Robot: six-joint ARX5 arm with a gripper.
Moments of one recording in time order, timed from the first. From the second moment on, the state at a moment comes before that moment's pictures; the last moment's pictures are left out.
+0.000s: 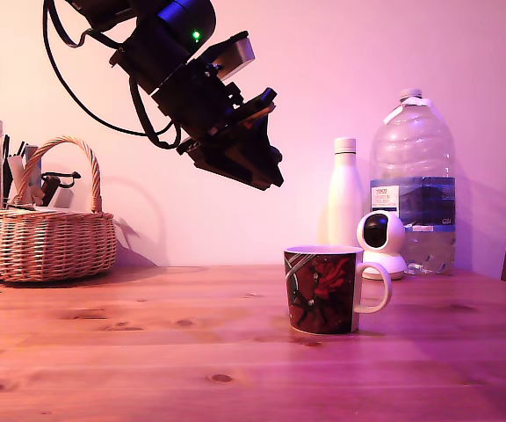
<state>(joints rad) -0.57 1.88 1.48 -0.34 0.34 0.16</state>
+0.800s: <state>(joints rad) -0.61 1.88 1.48 -0.37 0.34 0.15</state>
